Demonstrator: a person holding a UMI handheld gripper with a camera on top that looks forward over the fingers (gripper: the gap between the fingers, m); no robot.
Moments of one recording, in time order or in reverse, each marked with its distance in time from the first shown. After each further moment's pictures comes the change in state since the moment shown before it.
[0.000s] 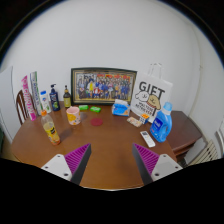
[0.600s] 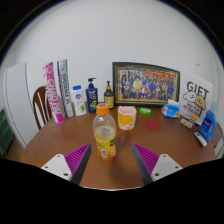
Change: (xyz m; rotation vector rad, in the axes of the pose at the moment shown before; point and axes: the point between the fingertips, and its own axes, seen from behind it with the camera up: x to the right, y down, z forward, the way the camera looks) arm -0.294 0.011 0.106 0.066 -0.221 -0.002
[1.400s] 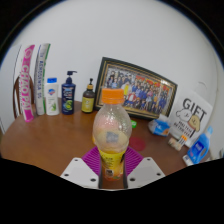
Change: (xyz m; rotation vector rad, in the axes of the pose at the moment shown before) arm 0.081 -0.048 0.114 0.007 0.211 -0.171
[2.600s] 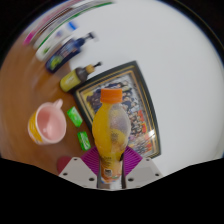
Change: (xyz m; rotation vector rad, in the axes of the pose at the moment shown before) arm 0.123 -0.127 0.131 0.069 0.199 -0.917
